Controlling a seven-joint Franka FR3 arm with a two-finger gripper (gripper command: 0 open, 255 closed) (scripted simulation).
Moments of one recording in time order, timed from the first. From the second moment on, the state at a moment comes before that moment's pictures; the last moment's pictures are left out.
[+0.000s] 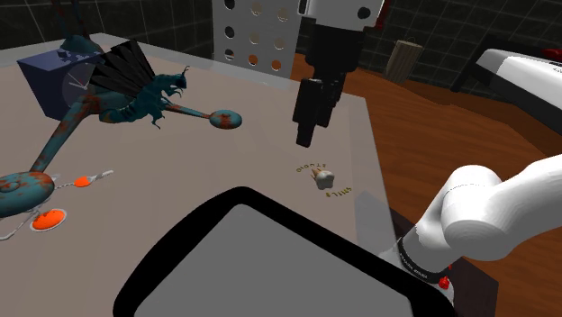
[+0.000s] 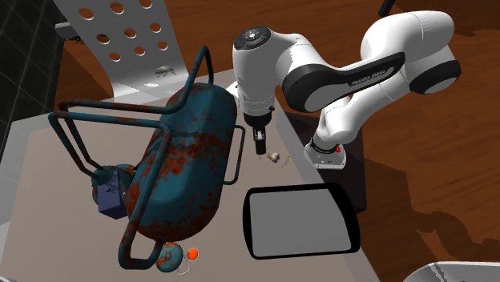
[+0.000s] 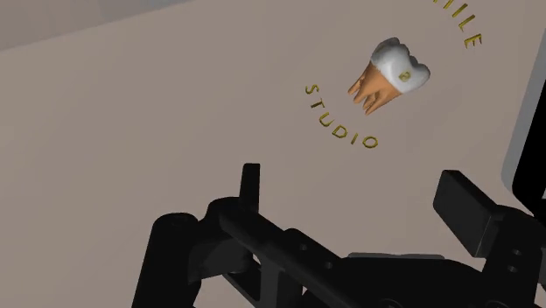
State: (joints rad) arm 0.15 -0.55 0.38 -2.12 0.27 1.54 0.20
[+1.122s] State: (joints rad) arm 0.16 -0.55 0.38 -2.12 0.27 1.54 0.20
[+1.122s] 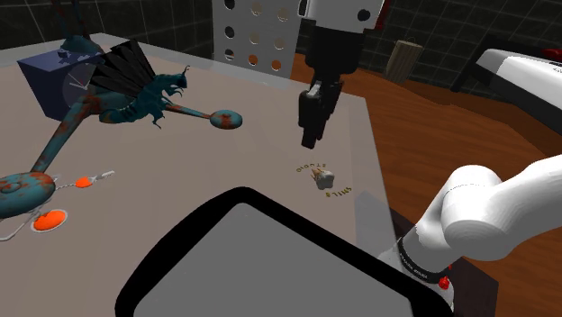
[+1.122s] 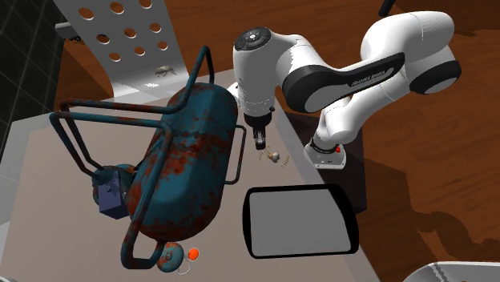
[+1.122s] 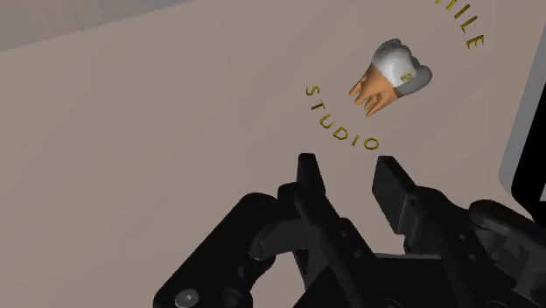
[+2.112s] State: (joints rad) arm 0.13 -0.53 0.53 -2.15 0.32 1.45 0.56
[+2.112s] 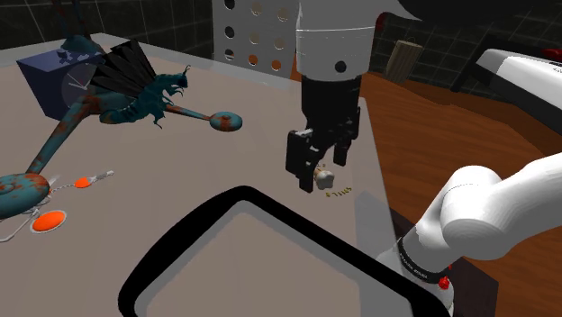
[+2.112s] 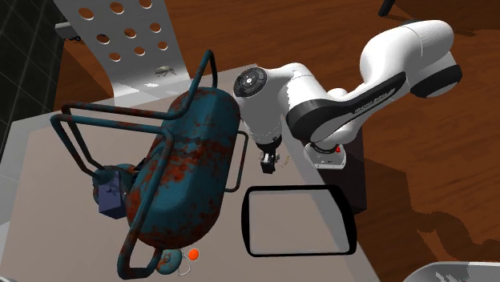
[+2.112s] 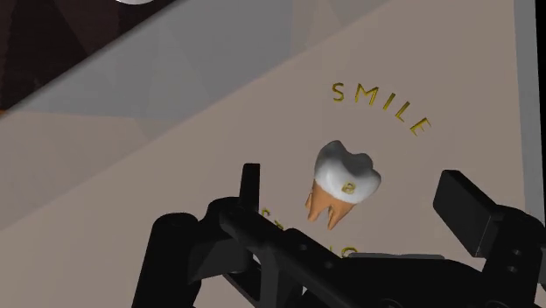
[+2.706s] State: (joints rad) arm 0.13 -0.52 0.53 -2.16 0.32 1.45 0.56
